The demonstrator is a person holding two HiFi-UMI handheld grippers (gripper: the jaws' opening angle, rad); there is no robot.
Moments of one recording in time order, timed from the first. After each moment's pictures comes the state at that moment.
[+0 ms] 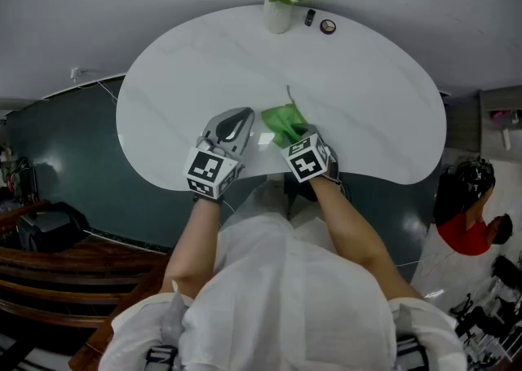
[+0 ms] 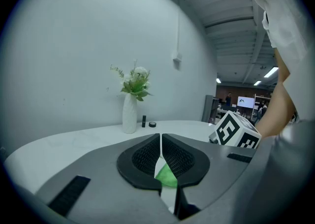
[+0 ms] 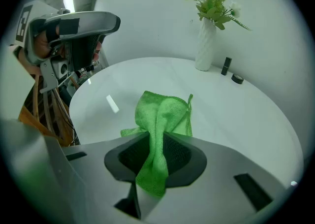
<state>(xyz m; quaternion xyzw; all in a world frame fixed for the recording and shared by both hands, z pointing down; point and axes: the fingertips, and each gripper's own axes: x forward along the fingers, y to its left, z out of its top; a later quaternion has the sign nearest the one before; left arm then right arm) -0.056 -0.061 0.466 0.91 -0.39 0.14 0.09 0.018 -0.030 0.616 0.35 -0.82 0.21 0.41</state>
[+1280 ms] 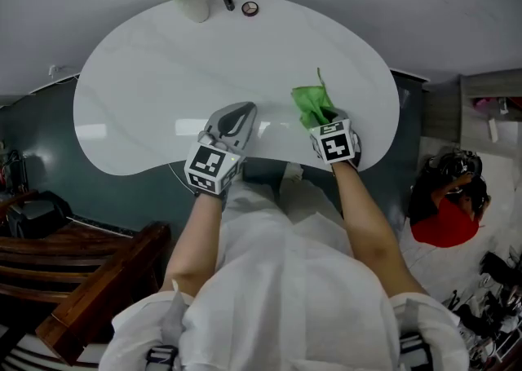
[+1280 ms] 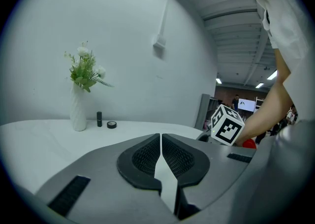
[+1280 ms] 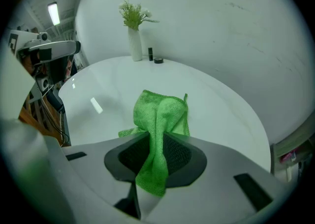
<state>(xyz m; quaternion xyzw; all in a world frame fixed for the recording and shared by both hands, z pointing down) 0.189 -0.037 0.487 0.90 -0.39 0.14 0.12 0.340 -0.040 0.626 0.43 -0.78 0.23 0.40</state>
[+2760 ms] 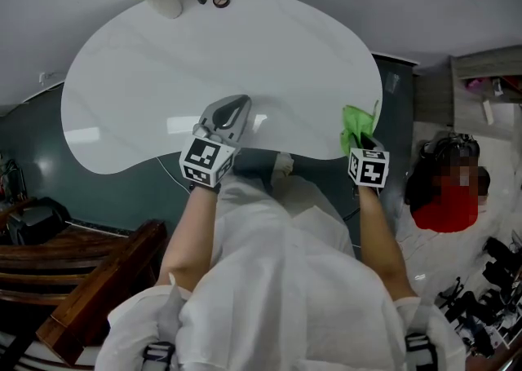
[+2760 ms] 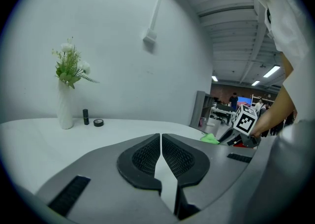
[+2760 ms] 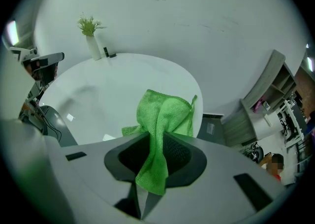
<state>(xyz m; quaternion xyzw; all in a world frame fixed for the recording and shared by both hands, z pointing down) 0.245 -0.022 0.497 0.91 -0.37 0.15 0.11 0.532 0.071 0.638 0.57 -0.65 0.32 0.38</state>
